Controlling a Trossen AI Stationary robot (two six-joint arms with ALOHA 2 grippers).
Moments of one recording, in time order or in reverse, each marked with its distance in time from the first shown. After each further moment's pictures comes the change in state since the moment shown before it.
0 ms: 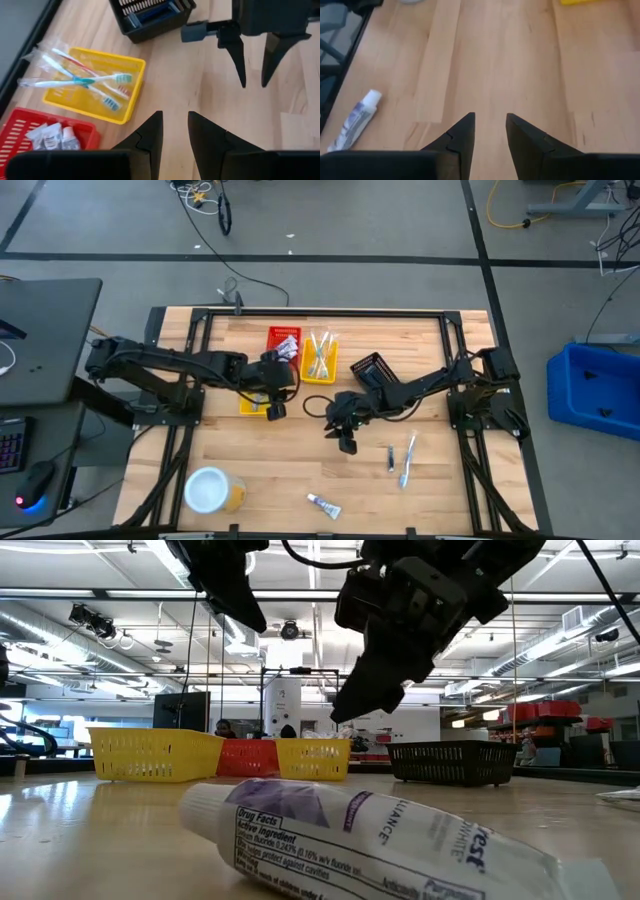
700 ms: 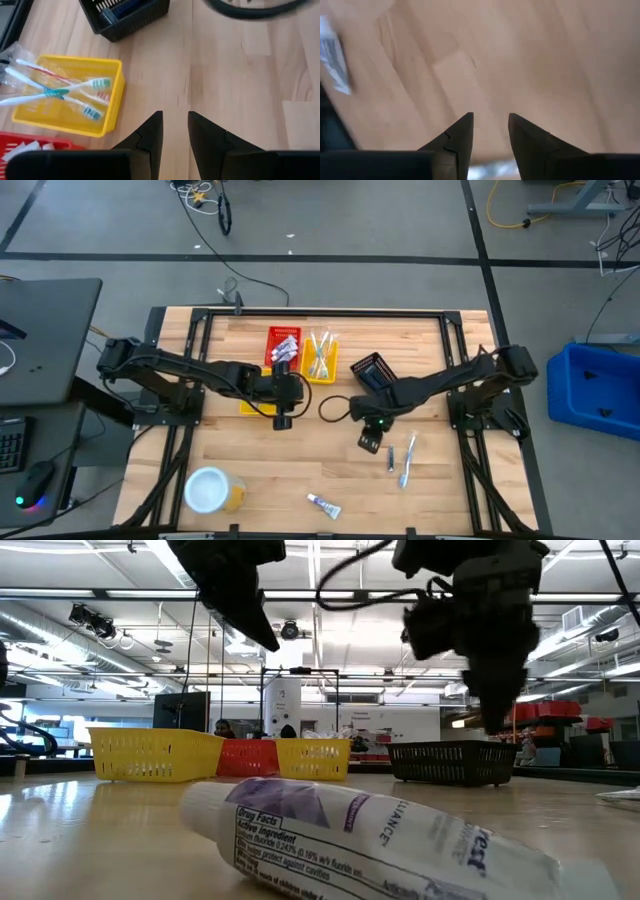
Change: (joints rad) left arm -0.056 0.120 0.000 0.072 0.001 0.066; right arm 0.033 -0.129 0.072 -0.726 -0.063 0.439
